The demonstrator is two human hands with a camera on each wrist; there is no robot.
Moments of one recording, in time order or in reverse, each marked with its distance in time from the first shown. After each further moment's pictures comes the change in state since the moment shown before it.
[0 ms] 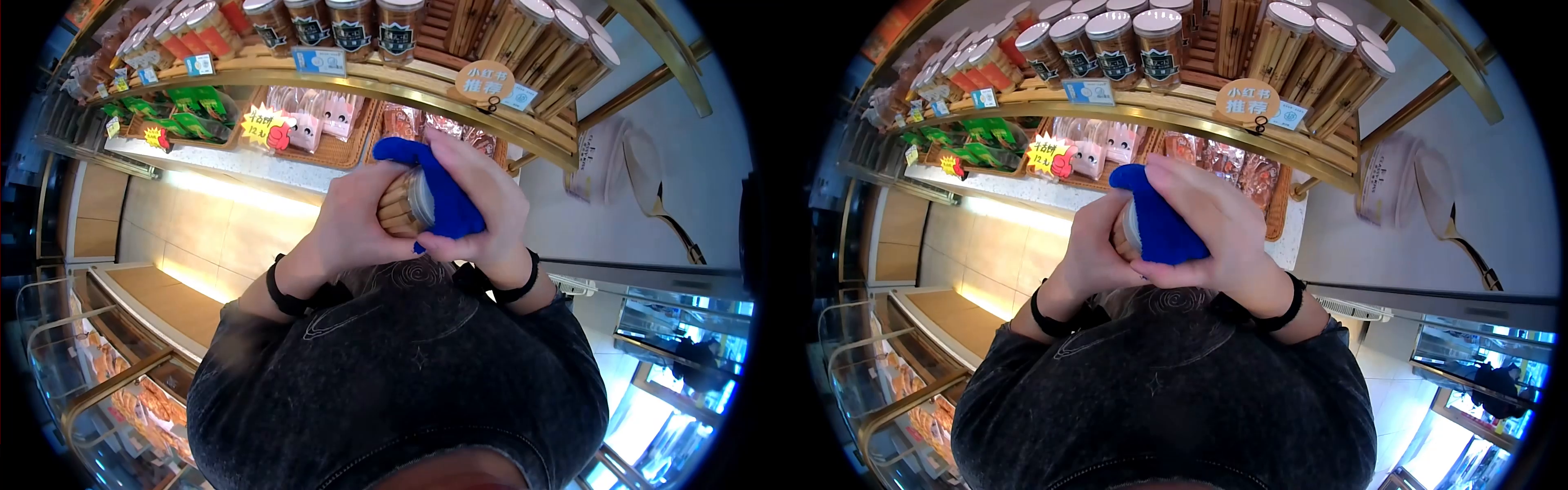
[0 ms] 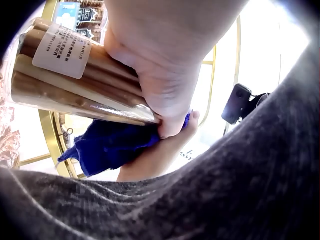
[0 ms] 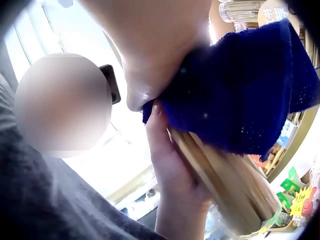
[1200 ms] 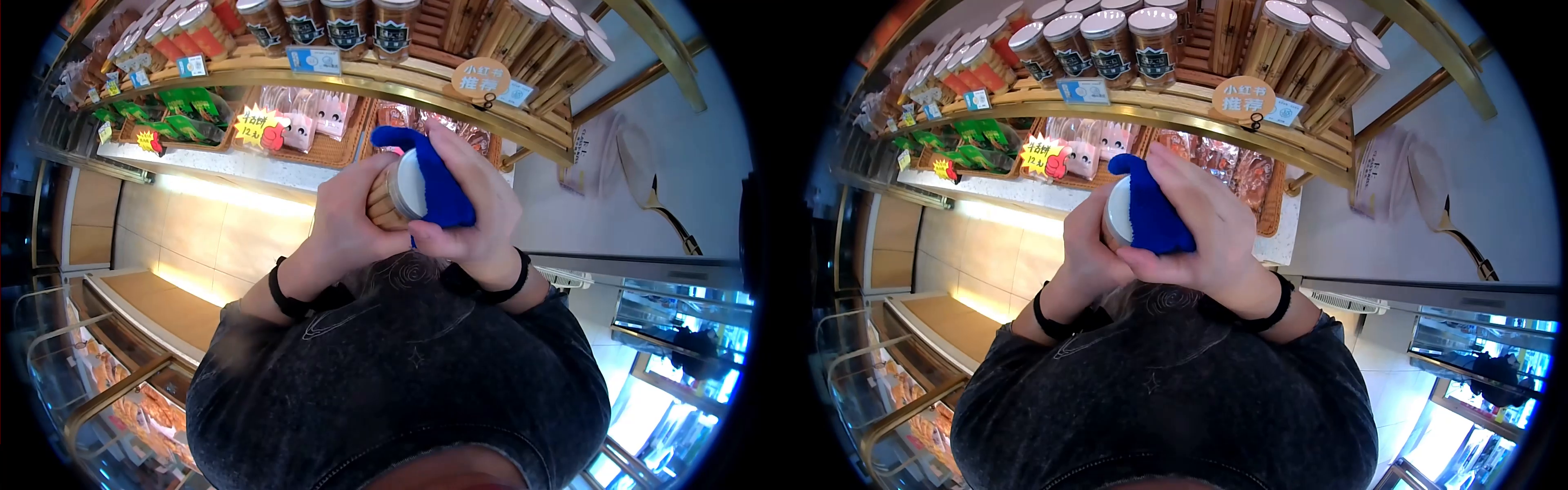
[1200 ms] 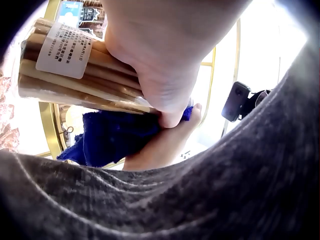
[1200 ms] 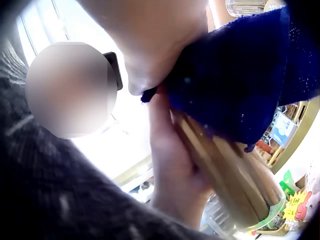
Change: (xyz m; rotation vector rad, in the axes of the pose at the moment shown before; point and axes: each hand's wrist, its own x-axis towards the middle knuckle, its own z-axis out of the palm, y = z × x) left_hand -0.008 -0.005 0.009 -0.034 0.237 -0.002; right_hand -0.002 -0.005 0.020 -0.074 0.164 0.043
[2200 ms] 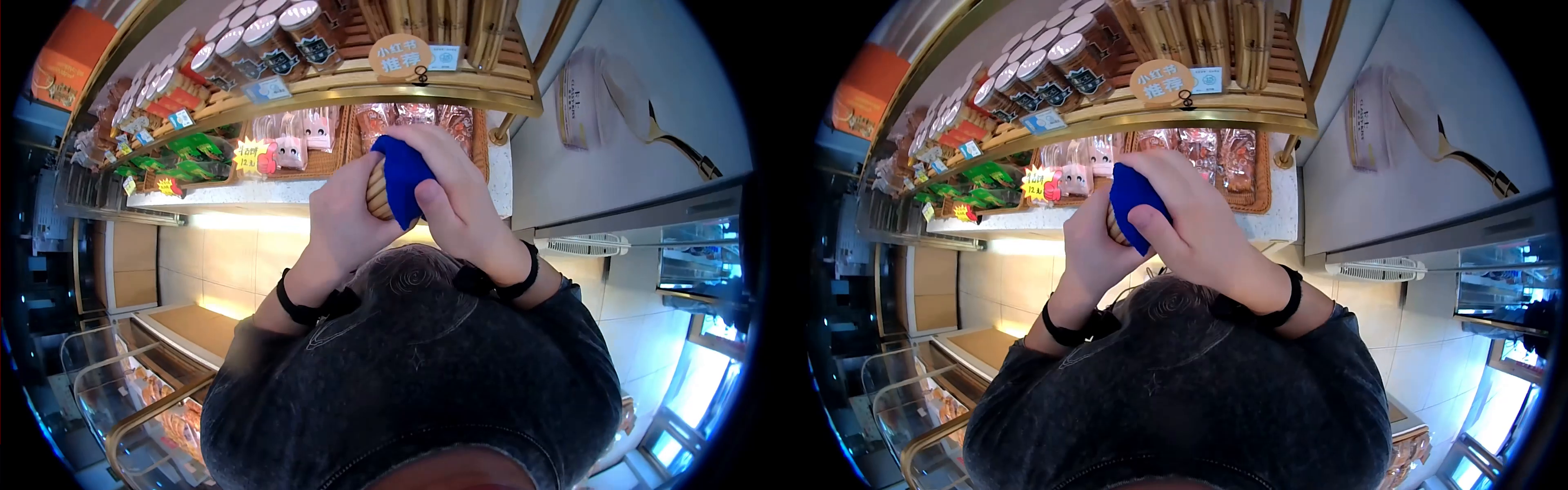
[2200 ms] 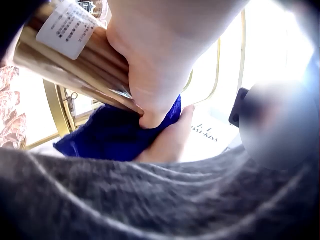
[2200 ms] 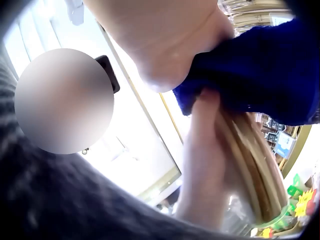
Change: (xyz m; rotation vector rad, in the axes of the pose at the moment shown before) left_hand -0.003 0.043 0.068 0.468 -0.155 0.049; right_hand -0.048 0.006 -0.072 0.224 -0.036 0.254
